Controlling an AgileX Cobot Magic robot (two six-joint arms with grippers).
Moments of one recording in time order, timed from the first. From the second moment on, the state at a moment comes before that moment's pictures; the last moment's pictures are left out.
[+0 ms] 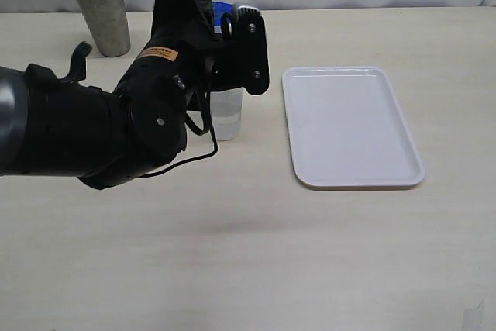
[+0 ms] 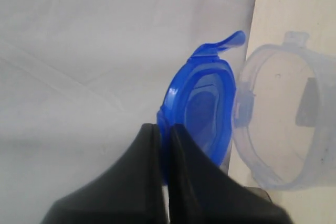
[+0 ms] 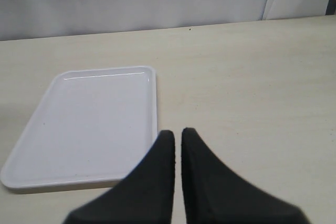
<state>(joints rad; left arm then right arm) -0.93 1.76 -0.90 -1.04 -0.88 2.11 -0.08 0.00 0.00 0.01 0.35 0.01</state>
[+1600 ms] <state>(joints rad) -0.93 1.76 -0.90 -1.11 -0.69 2.11 -0.08 0.00 0.00 0.01 0.35 0.01</state>
